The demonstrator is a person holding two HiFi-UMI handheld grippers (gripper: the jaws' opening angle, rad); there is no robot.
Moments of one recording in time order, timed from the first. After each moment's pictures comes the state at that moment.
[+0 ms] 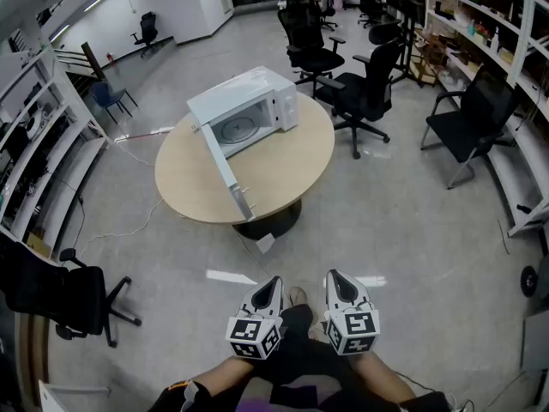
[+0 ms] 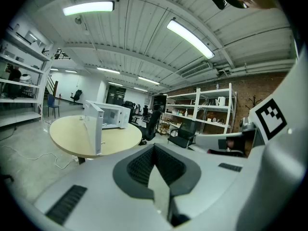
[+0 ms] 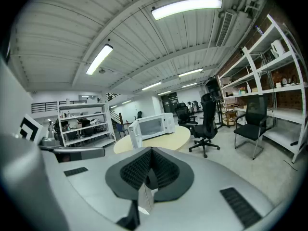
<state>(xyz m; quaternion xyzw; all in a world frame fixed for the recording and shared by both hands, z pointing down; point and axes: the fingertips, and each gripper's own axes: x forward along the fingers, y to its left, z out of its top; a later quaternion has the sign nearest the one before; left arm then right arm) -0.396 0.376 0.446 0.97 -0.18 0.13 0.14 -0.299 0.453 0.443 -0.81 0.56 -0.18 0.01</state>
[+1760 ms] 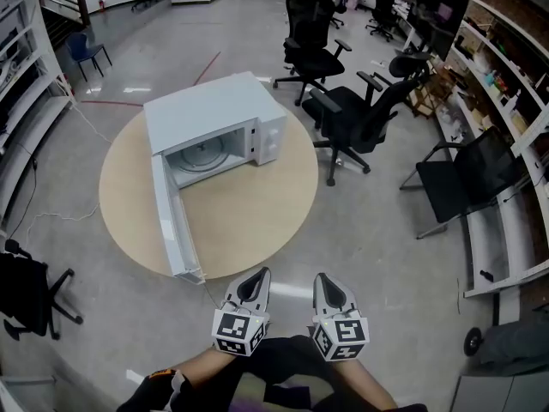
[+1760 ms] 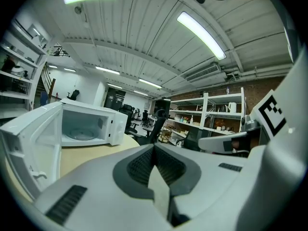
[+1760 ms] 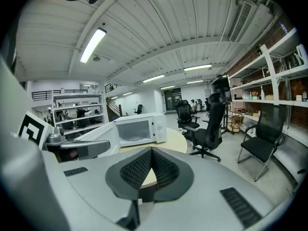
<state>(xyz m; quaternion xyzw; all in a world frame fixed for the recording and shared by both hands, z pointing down) -0.112 0.138 0.433 0.97 -0.17 0.08 0.15 -0.028 0.221 0.427 -0.80 0.56 -0.18 -0.05</state>
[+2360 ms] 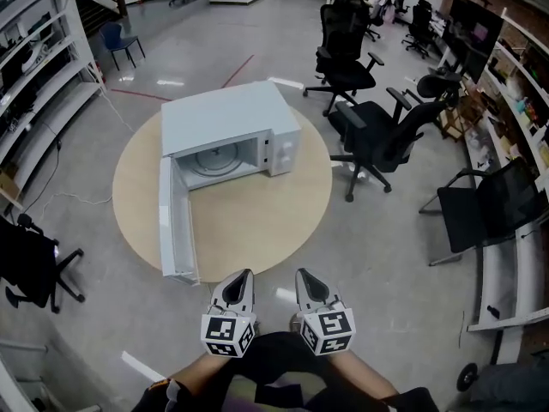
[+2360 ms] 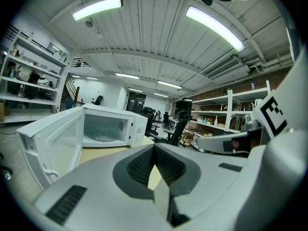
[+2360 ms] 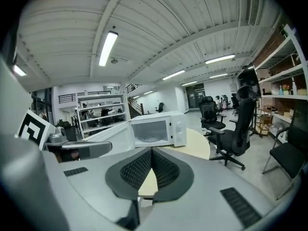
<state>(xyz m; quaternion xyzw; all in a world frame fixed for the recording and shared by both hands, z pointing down) -0.095 0.102 0.432 0.94 -0.31 0.08 0.14 0.005 0.155 0.428 -0.71 0.68 -0.17 -0.05</state>
